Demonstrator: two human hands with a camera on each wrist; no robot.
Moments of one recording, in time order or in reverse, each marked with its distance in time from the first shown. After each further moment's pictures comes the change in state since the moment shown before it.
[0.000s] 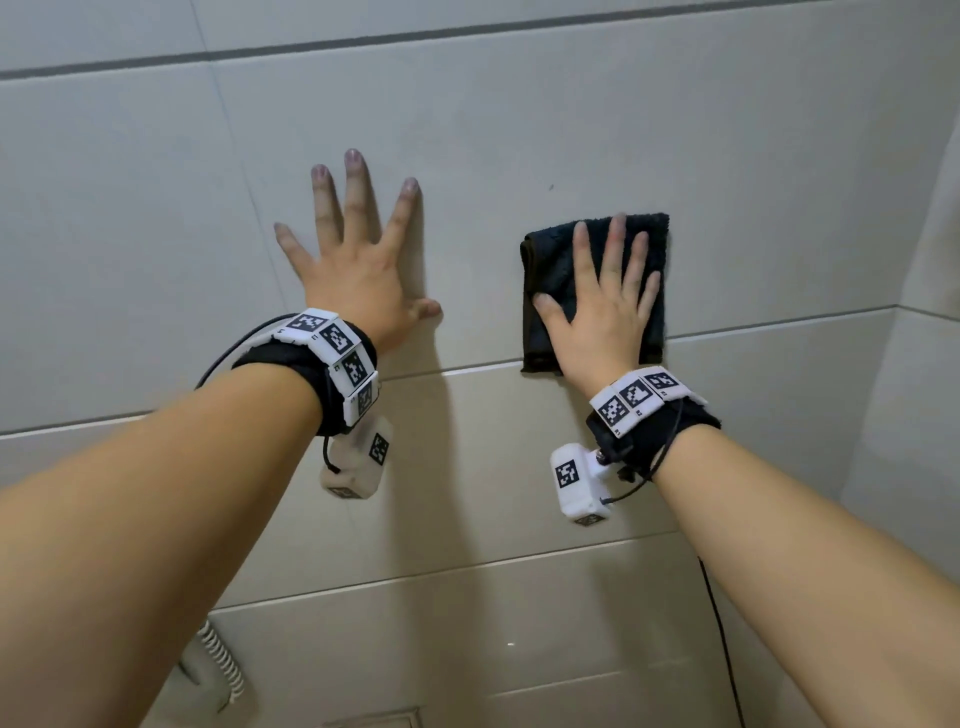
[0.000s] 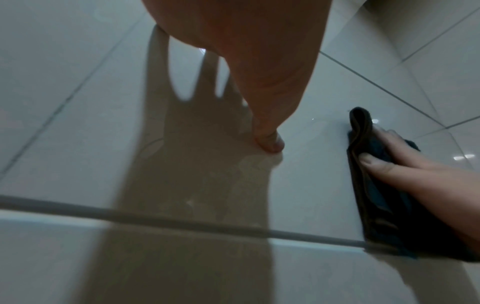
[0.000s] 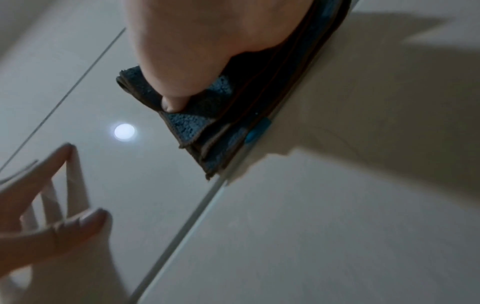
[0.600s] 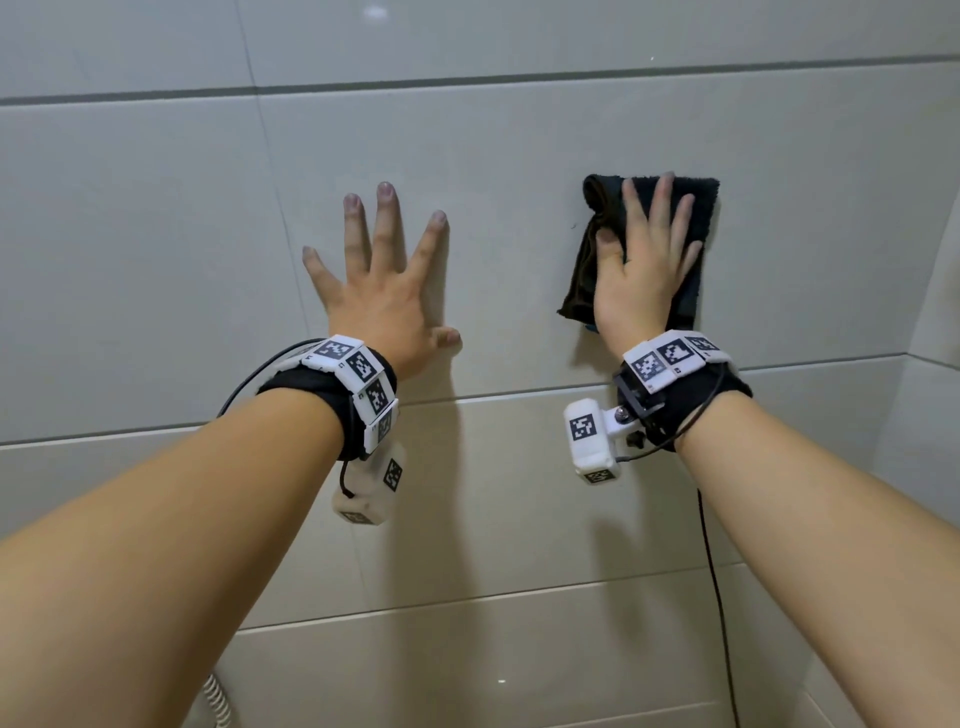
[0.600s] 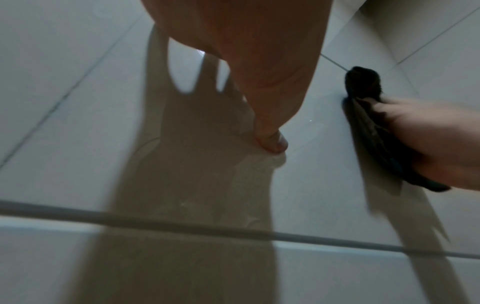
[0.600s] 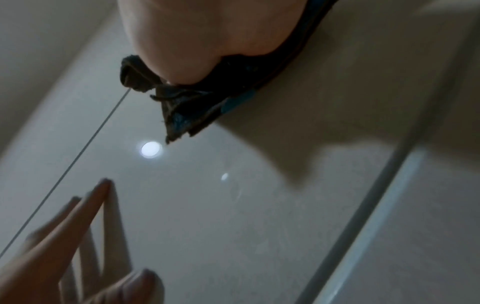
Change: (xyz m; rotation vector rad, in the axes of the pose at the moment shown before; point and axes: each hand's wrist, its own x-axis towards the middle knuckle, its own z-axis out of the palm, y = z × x) left_hand 0.000 -0.003 0.000 -0.015 -0.003 0.009; right_hand 0.076 -0.017 -0.025 0.309 0.185 0.095
